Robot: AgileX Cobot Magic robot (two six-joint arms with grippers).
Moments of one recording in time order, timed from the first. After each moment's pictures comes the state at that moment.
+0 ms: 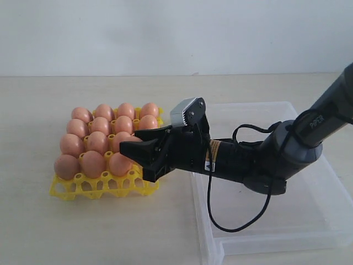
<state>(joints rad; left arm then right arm) 0.02 0.00 0.00 -0.31 0.15 0.27 0.56 2.20 -0.93 -0.73 -1.21 0.54</state>
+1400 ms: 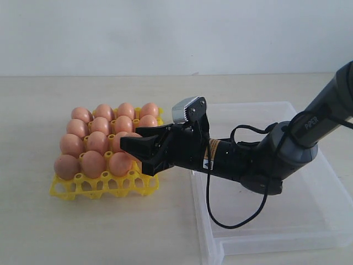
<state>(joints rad) 0.02 0.00 0.00 -0.31 0.15 0.27 0.56 2.23 -0.95 -0.69 -1.22 0.59</state>
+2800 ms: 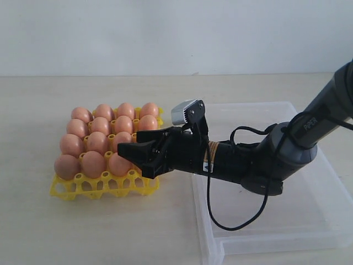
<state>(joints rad) 0.02 0.00 0.00 -0.31 0.15 0.27 0.56 2.23 -0.95 -0.72 -1.22 0.63</state>
